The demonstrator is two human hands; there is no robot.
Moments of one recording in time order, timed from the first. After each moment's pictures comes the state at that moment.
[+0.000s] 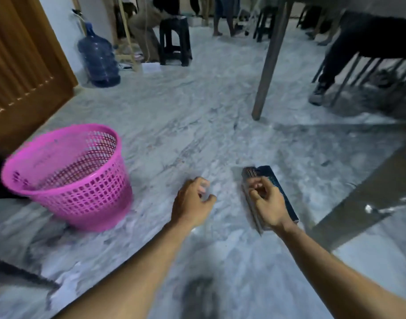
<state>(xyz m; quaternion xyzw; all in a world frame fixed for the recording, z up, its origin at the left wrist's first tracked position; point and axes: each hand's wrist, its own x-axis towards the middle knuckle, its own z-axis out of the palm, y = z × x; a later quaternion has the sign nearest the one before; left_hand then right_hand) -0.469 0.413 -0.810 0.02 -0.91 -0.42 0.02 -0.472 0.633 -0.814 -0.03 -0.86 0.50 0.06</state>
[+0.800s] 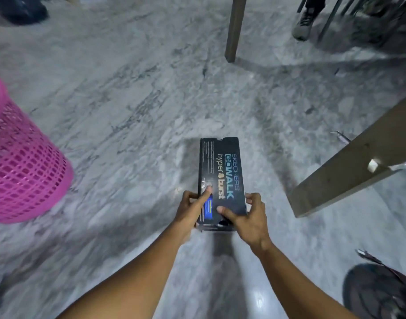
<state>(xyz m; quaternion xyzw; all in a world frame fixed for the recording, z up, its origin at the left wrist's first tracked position) -0.495 0.532 -1.018 0.23 -0.68 -0.65 -0.25 -0.444 0.700 -1.009 -0.25 -0.81 0.53 -0.03</state>
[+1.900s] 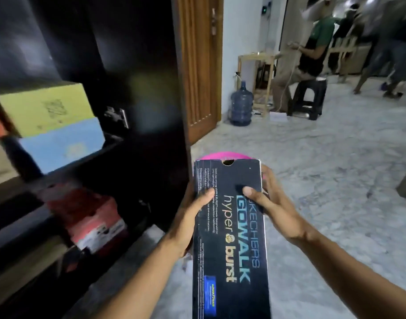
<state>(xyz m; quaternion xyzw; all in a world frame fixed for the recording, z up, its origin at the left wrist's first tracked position) -0.222 0.177 -0.658 0.11 -0.62 -0.75 0.19 -0.353 0.347 -0.643 0.36 -0.63 0.66 -0.19</state>
